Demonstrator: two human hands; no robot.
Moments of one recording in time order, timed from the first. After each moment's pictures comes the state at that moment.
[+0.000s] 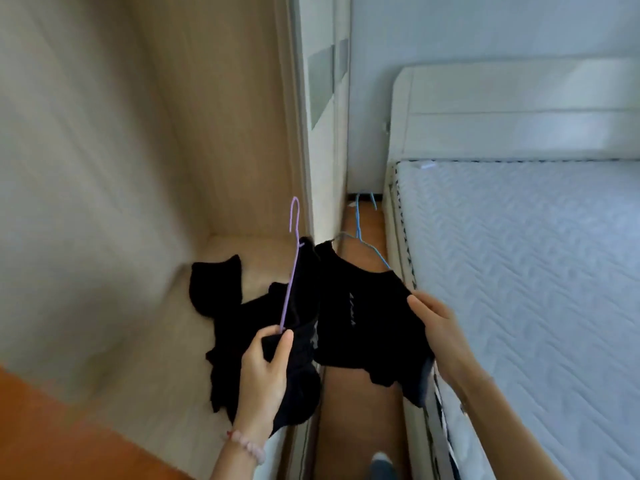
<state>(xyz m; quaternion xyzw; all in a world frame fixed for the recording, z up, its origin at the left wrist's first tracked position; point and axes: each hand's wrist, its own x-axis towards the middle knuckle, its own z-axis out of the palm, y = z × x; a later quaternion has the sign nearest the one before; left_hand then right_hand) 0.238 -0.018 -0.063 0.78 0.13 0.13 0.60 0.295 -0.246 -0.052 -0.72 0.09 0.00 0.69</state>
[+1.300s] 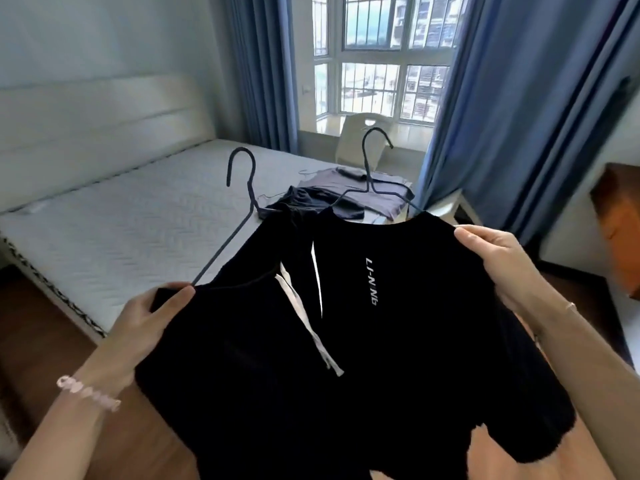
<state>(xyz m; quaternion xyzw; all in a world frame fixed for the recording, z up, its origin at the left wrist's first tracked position) -0.003 -0.301 0.000 0.72 -0.35 -0.21 0.55 -0.370 -0.541 0.026 -0.61 0.35 -0.43 0.56</state>
